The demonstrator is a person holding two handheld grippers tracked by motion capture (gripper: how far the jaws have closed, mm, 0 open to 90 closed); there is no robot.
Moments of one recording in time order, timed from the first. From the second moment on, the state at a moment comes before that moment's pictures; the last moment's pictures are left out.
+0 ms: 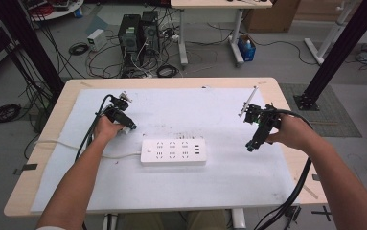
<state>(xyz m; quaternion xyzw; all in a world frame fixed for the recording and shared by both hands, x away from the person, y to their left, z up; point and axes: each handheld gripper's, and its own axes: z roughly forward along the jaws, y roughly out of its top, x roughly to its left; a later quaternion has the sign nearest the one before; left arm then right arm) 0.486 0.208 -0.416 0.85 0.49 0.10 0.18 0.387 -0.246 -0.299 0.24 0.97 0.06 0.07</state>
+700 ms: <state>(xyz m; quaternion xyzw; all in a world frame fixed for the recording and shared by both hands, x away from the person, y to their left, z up) 0.450 0.227 -0.355 0.86 0.44 0.11 0.24 0.384 -0.248 -0.297 0.25 0.96 0.06 0.08</state>
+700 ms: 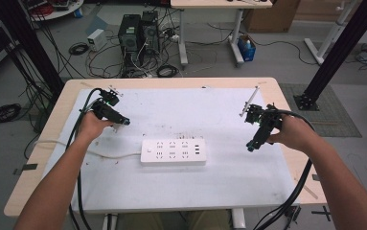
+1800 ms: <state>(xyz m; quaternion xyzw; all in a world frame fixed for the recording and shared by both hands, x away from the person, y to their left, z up) 0.376 0.207 -0.281 0.89 0.33 0.12 0.28 0.357 -0.238 -0.282 0.25 0.96 0.09 0.11</state>
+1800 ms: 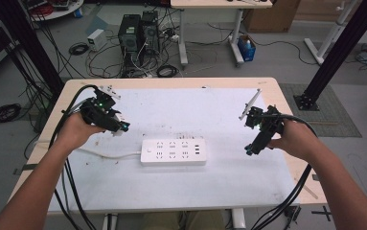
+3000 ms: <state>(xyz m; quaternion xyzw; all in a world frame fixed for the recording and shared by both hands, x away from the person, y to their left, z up) 0.356 0.165 -0.273 0.92 0.22 0.07 0.30 0.351 -0.240 -0.287 0.38 0.90 0.19 0.09</state>
